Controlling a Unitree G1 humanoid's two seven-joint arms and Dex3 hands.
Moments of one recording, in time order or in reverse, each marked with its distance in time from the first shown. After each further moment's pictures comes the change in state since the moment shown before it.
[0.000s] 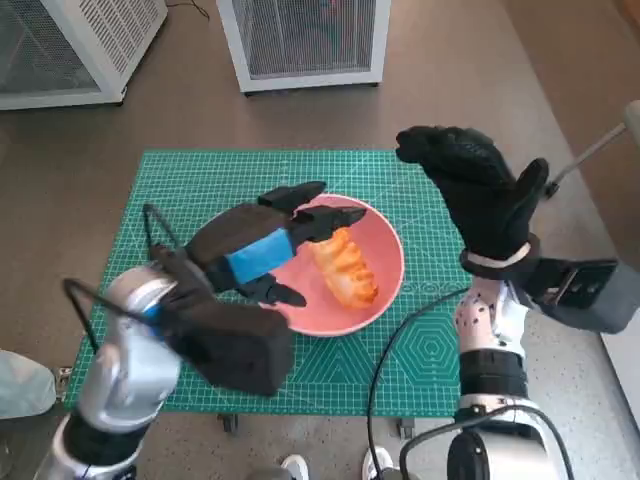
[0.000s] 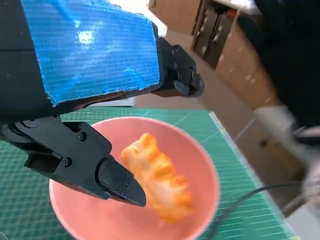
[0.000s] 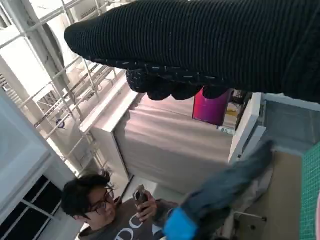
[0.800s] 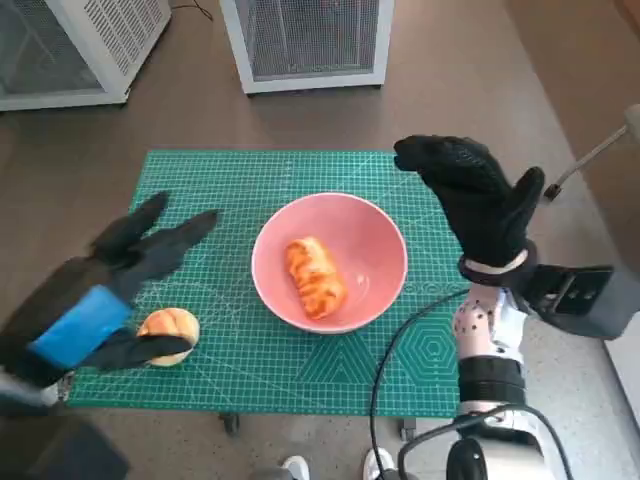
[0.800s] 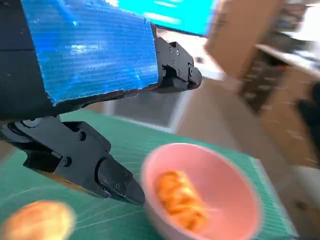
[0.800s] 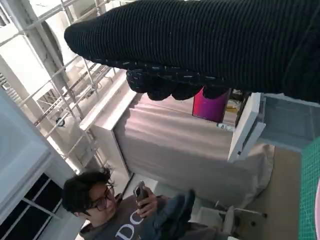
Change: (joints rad) left arm 0.451 0.217 0.513 -0.476 -0.120 0.230 -0.080; right arm 0.037 0.009 0.010 -0.036 0.001 0.009 -0.011
